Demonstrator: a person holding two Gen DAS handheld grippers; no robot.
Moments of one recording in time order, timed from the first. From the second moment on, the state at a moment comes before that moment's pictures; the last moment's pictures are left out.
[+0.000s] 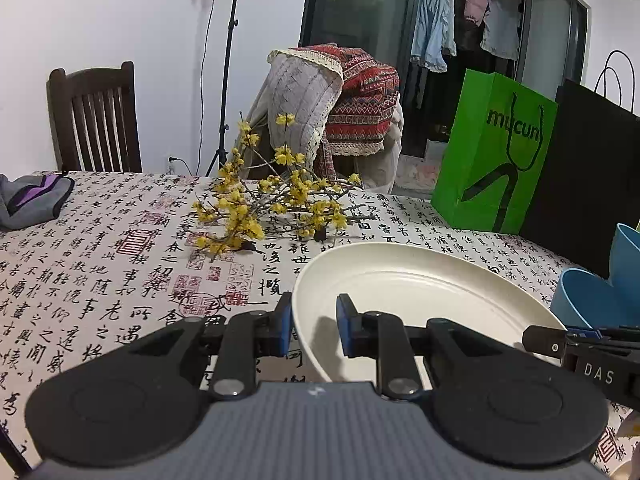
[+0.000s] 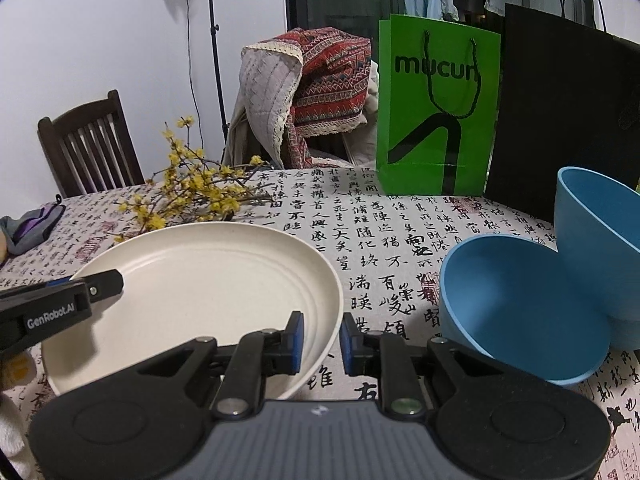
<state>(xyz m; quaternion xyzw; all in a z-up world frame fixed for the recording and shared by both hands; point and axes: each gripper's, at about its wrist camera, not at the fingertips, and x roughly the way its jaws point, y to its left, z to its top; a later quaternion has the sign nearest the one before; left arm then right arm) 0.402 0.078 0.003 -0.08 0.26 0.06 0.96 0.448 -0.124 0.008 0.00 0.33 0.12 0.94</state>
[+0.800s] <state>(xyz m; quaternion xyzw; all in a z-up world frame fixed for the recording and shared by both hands) 0.344 0.085 0.028 -0.07 0.23 0.08 0.97 0.393 -0.117 0.034 0.00 0.30 0.14 0.94</state>
